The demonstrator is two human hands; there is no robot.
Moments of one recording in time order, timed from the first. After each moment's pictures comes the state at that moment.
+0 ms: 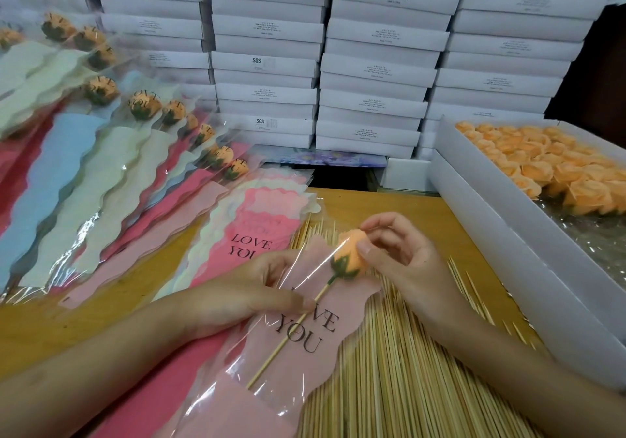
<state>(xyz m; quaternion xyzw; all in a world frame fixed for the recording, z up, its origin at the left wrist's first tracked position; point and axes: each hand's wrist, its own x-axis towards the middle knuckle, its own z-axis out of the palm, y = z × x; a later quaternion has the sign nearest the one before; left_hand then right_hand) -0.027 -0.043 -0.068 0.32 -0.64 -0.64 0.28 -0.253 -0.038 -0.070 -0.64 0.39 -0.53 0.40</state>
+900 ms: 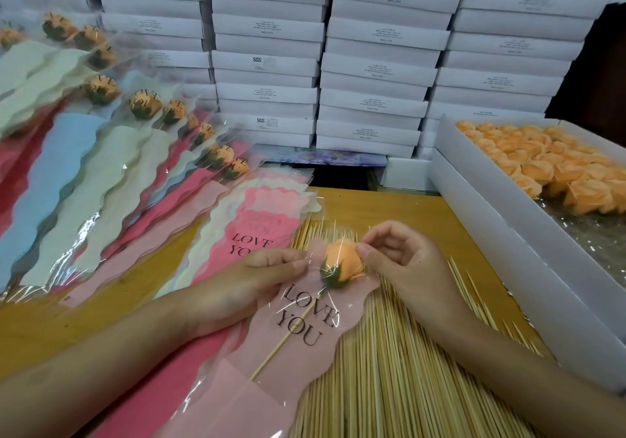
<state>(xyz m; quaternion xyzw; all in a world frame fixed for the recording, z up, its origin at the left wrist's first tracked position) -0.031 -0.050 -0.076 0.34 -0.57 -0.67 0.33 -0.254 -0.041 -0.074 -0.64 0.41 -0.53 0.38</state>
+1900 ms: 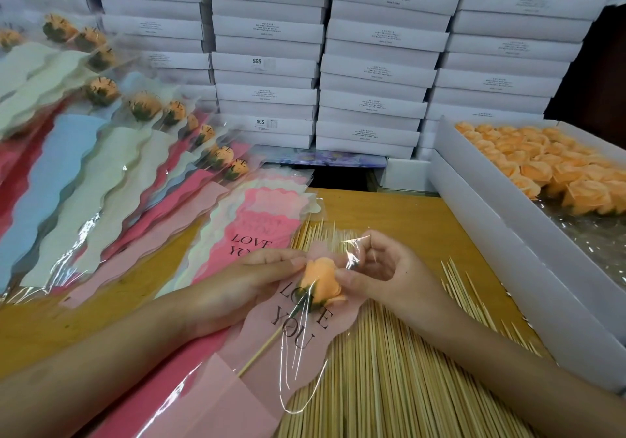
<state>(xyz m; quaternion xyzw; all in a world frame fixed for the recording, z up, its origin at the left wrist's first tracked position) -0.031 -0.046 -0.073 0.35 -0.57 -0.65 0.35 -0.251 -0.036 -0.073 -0.68 0.37 -0.44 0.47</state>
